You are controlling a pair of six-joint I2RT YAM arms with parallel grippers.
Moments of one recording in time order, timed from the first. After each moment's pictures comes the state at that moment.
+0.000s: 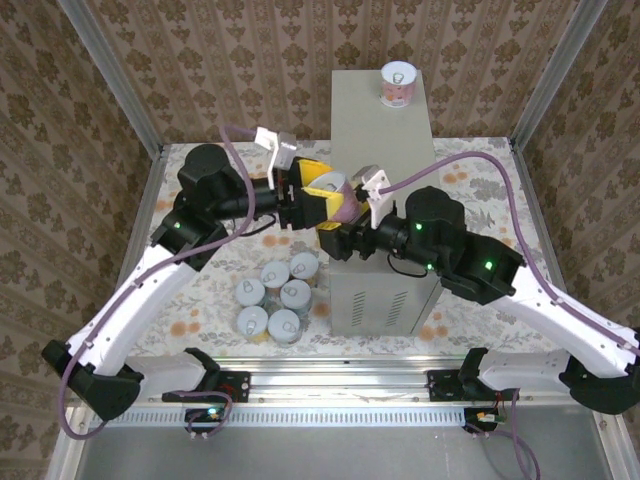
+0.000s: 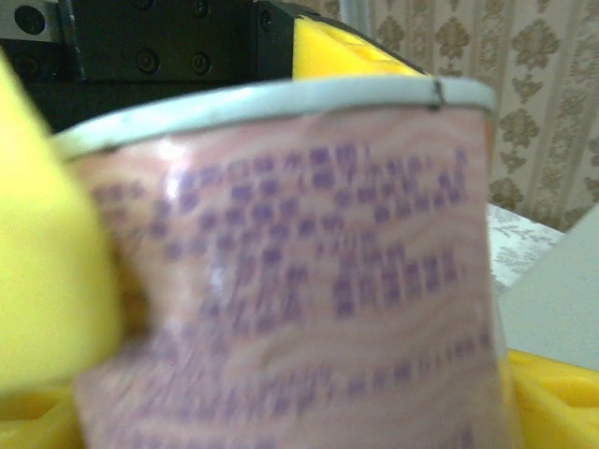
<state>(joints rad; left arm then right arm) -0.69 1.21 1.41 -0.15 0.80 -0.36 0.95 1.10 1.37 -0.45 0.07 0.18</state>
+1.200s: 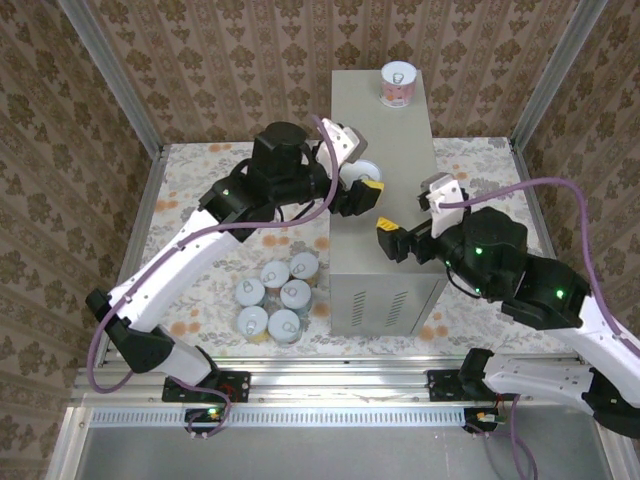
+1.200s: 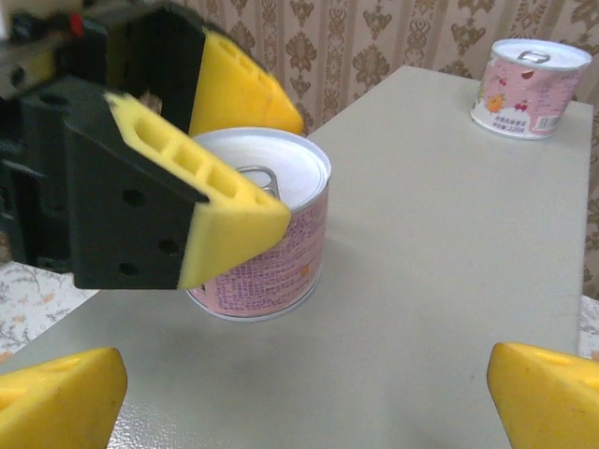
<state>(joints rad) -0.88 1.50 1.76 -0.54 0.30 0.05 0.94 0.90 1.36 -0.73 0.46 0.08</state>
